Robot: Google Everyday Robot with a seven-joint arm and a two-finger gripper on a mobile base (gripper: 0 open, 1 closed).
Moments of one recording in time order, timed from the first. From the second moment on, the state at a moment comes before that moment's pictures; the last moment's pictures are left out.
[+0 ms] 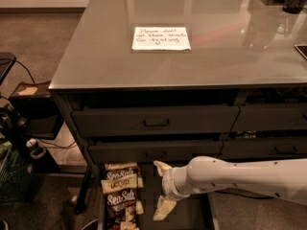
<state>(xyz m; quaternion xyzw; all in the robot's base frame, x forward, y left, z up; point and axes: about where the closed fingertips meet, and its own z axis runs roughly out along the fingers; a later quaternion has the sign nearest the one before) 0.426 -0.005 0.492 -0.68 0.66 0.15 0.27</state>
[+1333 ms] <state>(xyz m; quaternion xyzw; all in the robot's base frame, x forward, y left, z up) 0.464 0.073 0.363 -0.67 0.64 0.19 0.32</state>
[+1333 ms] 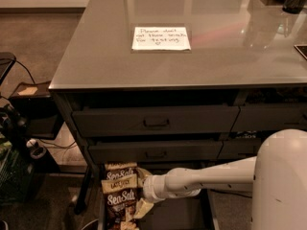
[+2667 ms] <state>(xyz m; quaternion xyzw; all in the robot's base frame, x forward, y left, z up) 0.495 0.109 0.254 -0.62 0.65 0.29 0.33</state>
